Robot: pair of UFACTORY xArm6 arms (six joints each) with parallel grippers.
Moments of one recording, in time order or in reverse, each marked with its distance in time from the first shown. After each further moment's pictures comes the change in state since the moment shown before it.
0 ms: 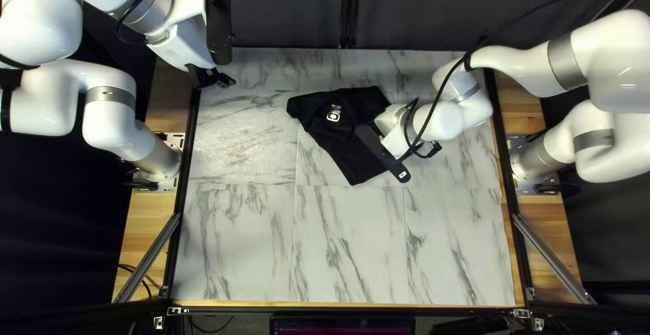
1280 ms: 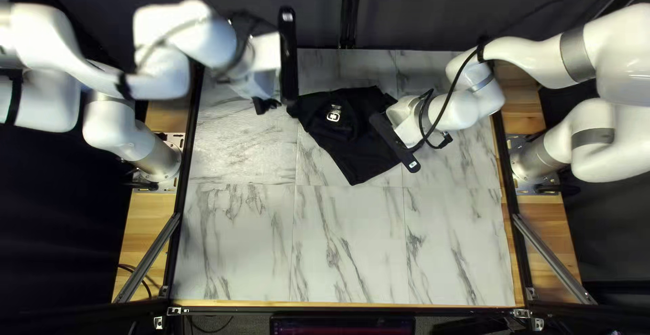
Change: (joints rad) left arm 0.030 0.305 0.354 0.277 -0.531 -0.090; right arm -0.108 -0.021 0.052 -0.139 -0.091 0.110
